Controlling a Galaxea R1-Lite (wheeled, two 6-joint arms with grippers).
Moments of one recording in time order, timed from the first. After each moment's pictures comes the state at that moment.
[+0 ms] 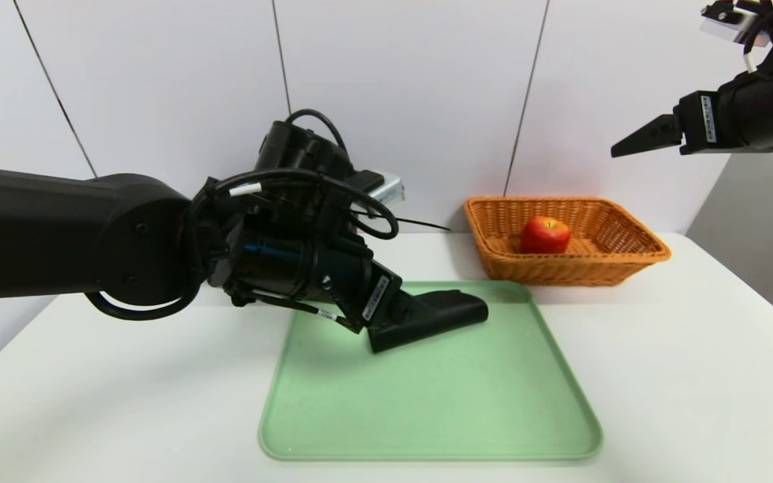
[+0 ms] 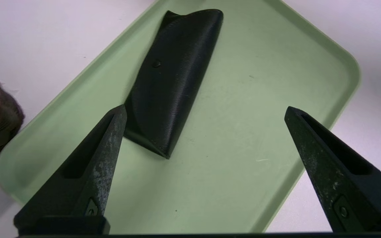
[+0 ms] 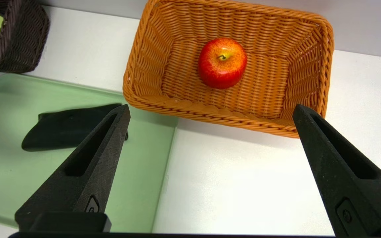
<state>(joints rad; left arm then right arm) -0.69 1.80 -1.34 0.12 -0.22 0.07 0.09 1.72 -1.92 0.79 0.12 -0.04</state>
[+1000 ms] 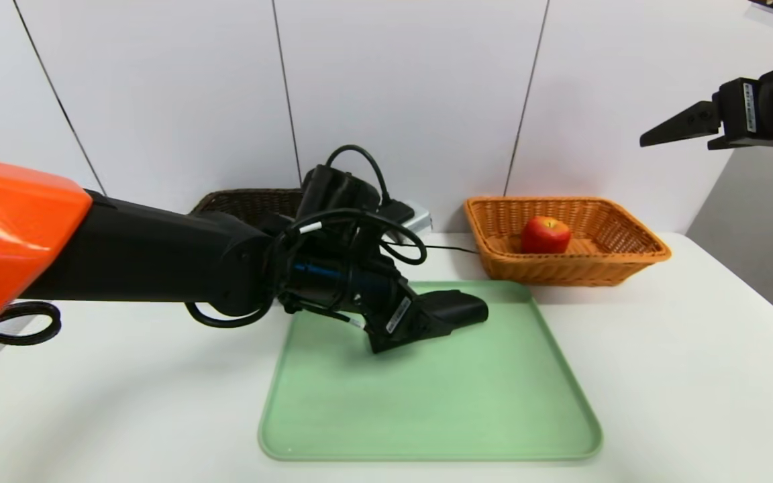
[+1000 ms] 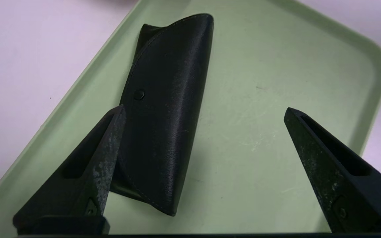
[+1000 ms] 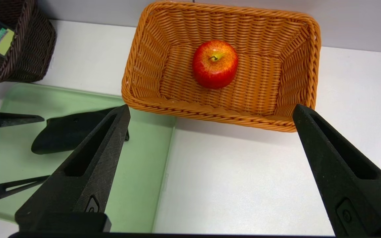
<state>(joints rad) -0.67 1.98 -1.36 -0.03 -0.34 0.20 0.00 1.68 -1.91 0.80 0.20 -0.03</state>
